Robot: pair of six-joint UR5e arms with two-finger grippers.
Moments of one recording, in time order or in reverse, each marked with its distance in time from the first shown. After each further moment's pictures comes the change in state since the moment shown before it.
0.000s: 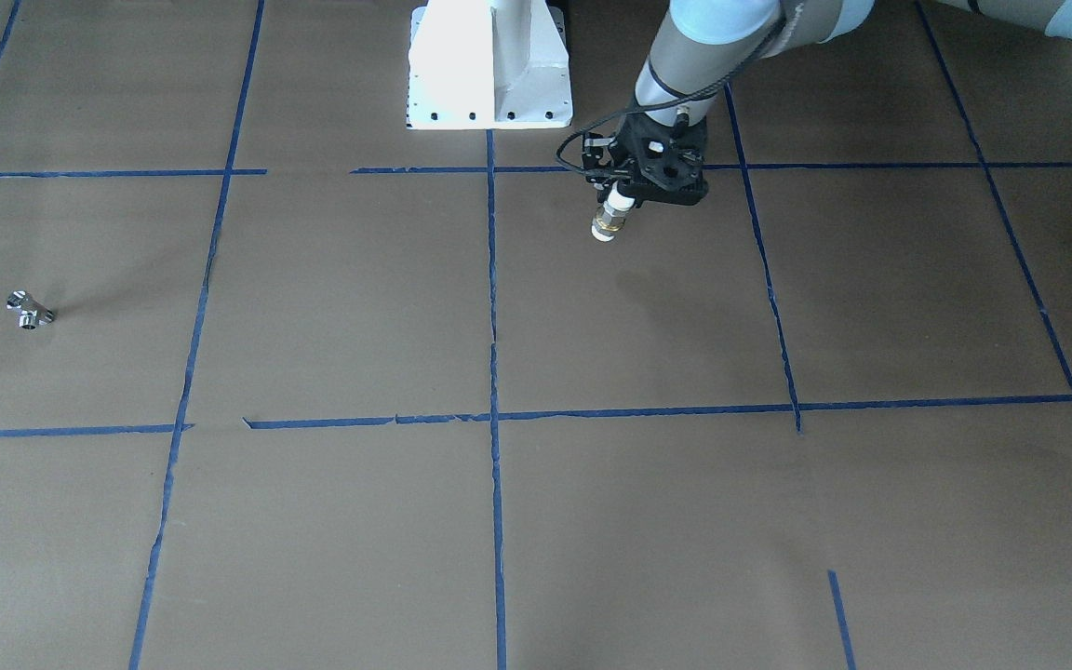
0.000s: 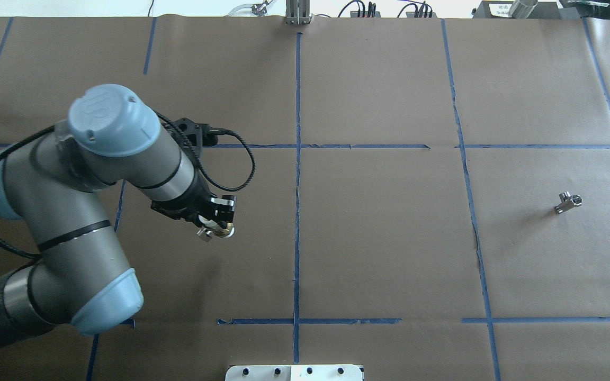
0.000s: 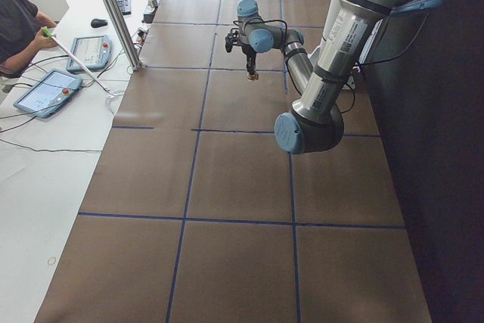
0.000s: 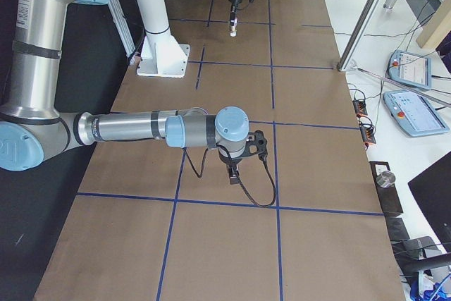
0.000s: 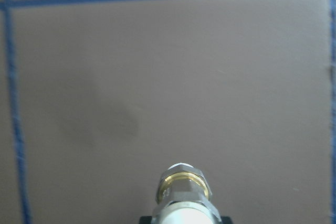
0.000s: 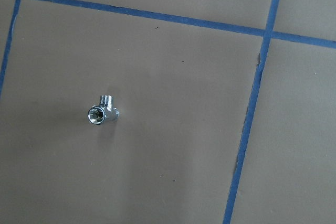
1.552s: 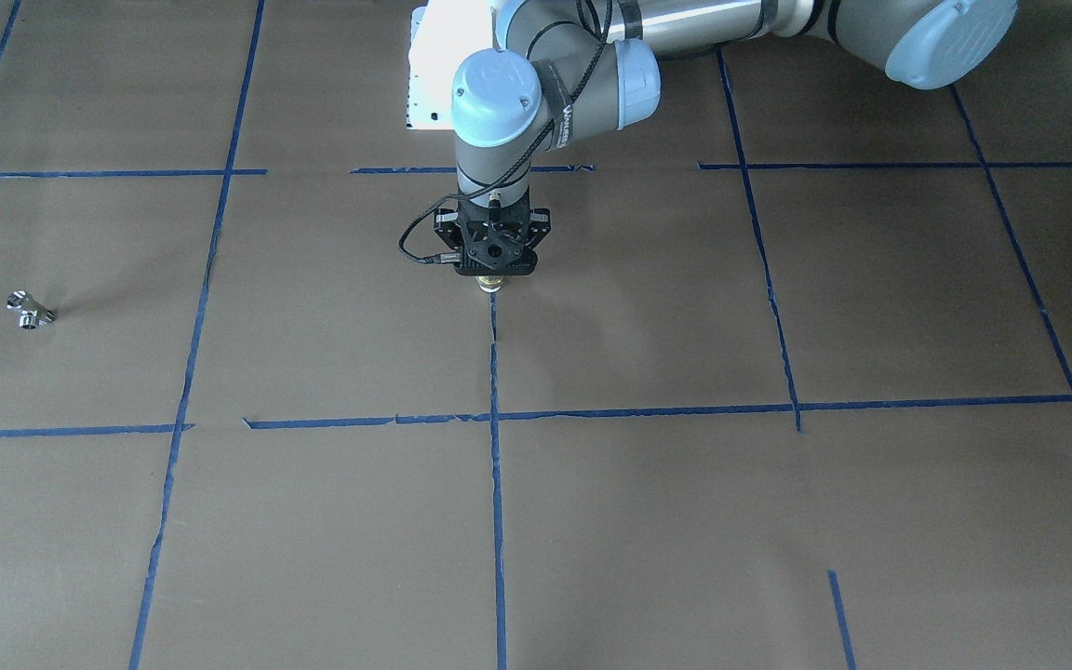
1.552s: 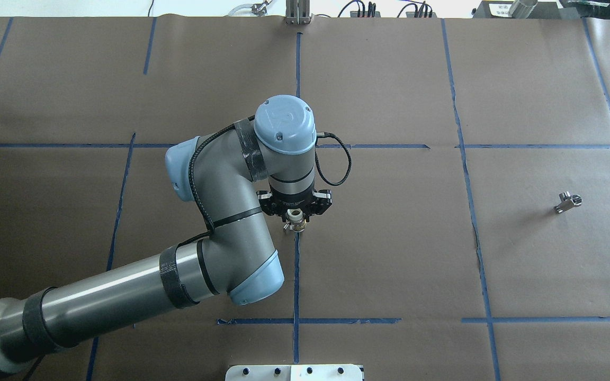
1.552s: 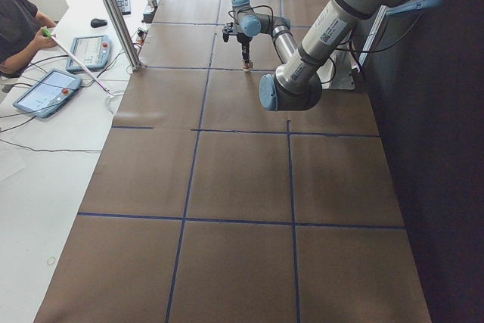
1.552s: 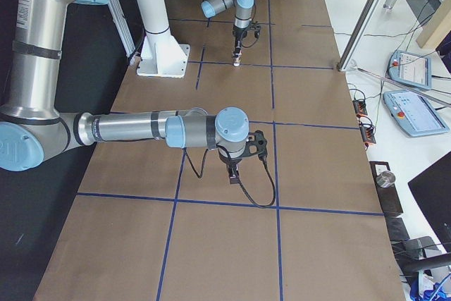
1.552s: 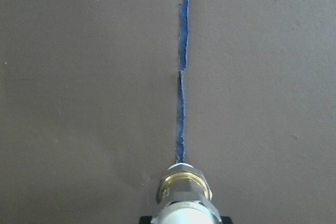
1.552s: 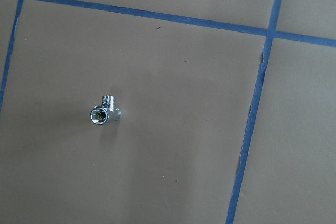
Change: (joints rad) left arm 0.067 -0.325 0.449 -0.061 0.053 -0.105; right arm 0.000 0.000 -0.001 0.000 0.008 0.002
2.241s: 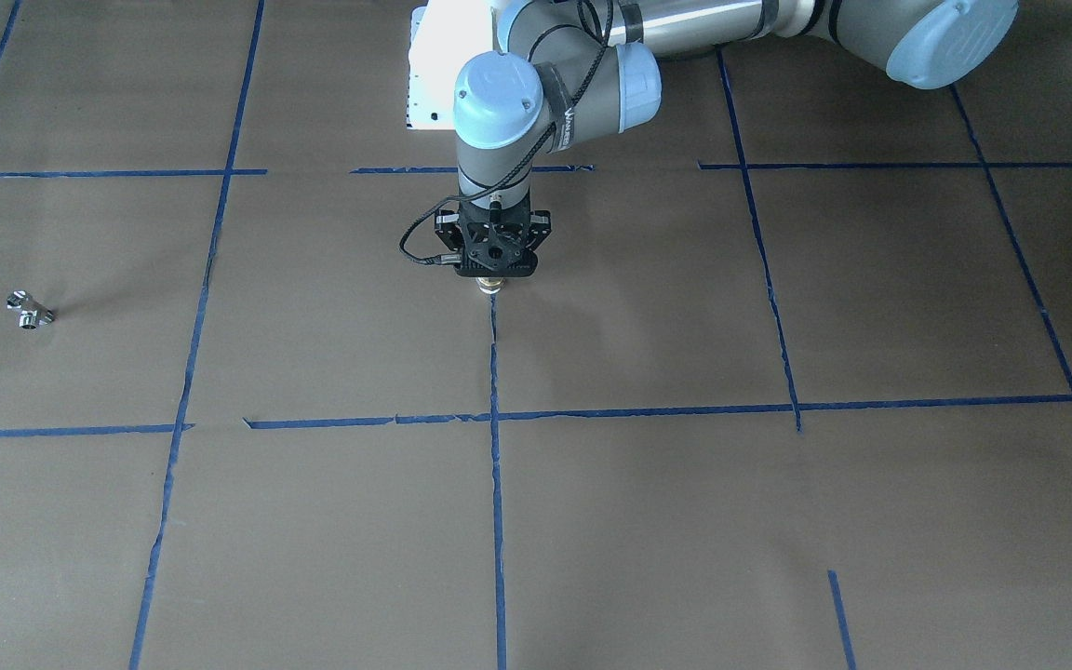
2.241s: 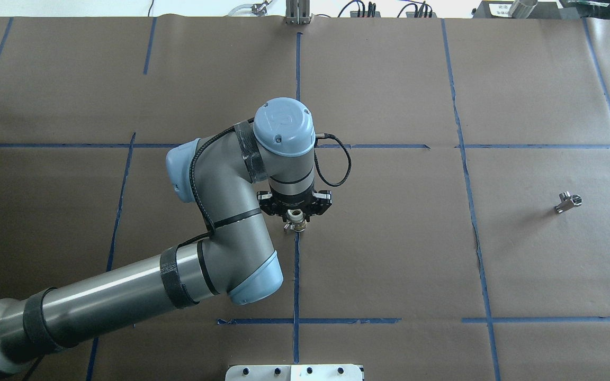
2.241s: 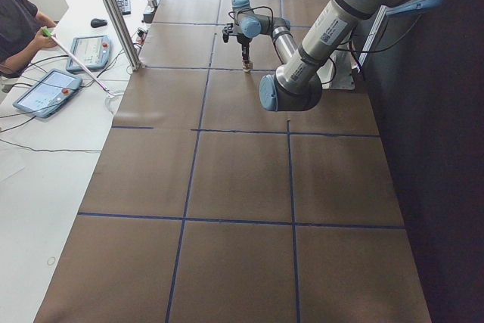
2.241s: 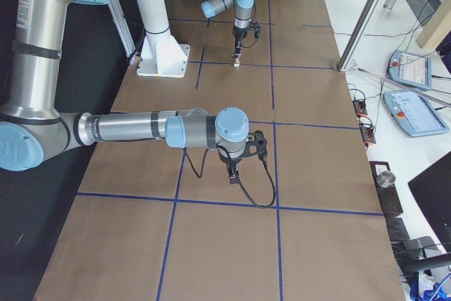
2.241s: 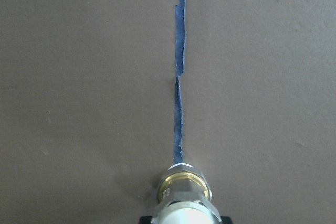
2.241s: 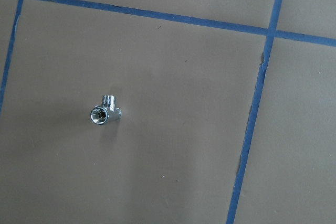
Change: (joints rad) left arm 0.001 0.003 -0.003 -0.007 0.001 0.000; right arm -0.001 0.000 -0.001 0.000 0.001 0.000
